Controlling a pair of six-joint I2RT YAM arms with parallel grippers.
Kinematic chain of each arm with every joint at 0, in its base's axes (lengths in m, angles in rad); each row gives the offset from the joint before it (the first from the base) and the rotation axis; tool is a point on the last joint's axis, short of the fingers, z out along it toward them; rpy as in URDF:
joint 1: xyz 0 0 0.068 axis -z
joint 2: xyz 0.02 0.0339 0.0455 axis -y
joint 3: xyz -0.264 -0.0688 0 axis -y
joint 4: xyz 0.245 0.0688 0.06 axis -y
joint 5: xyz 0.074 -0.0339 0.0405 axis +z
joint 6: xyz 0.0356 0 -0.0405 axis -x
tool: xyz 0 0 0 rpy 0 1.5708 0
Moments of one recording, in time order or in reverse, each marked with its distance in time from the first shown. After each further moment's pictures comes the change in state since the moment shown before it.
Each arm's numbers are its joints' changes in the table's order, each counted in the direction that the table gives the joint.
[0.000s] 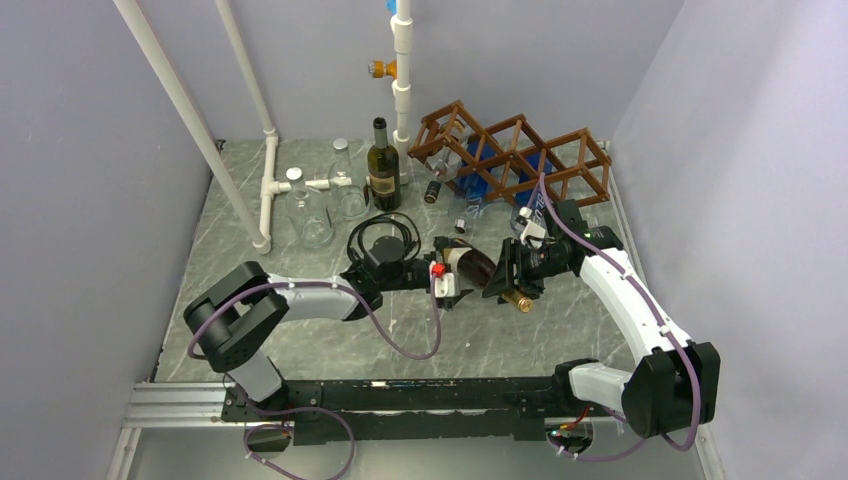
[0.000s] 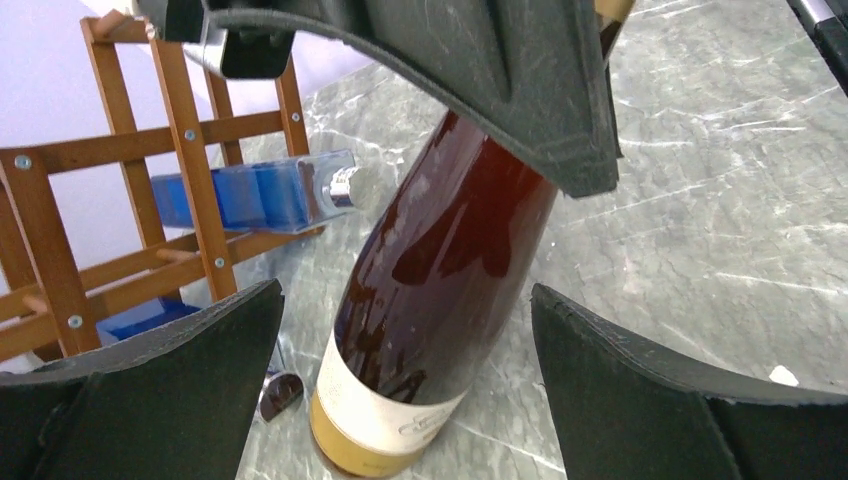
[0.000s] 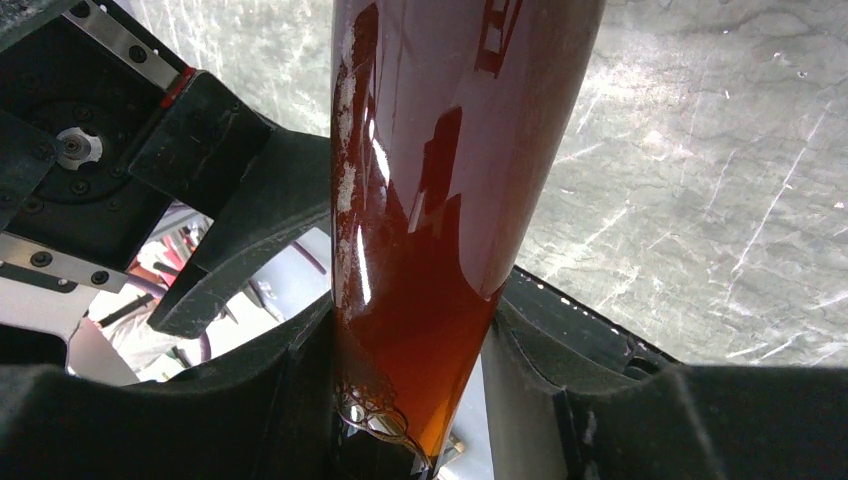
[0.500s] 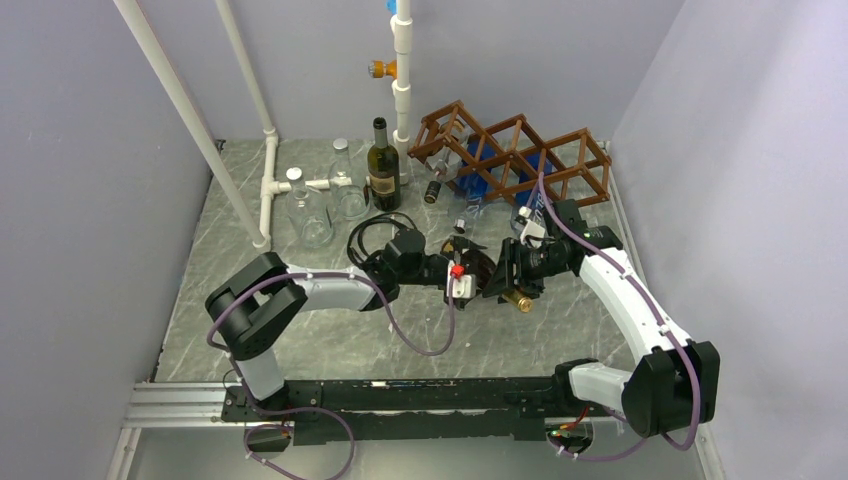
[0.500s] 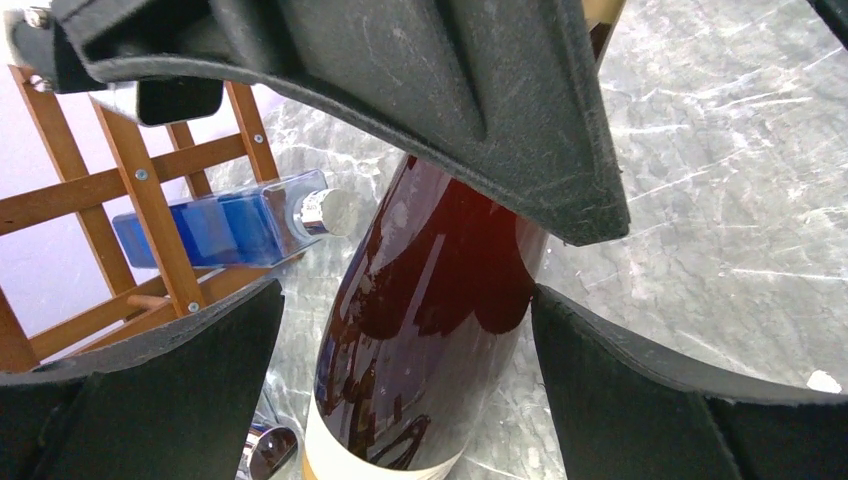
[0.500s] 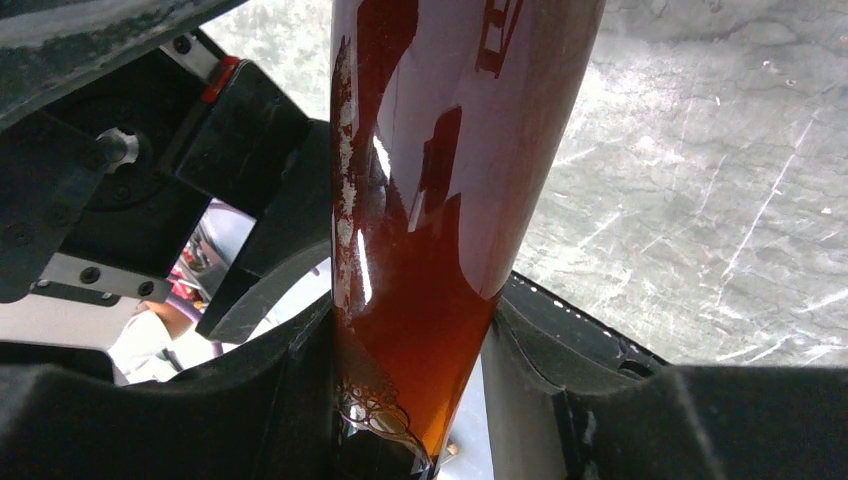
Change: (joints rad) left arm 0.021 -0.105 0.150 -0.122 -0.057 -0.097; right arm -0.002 -0.002 0.000 0.005 -0.014 0.011
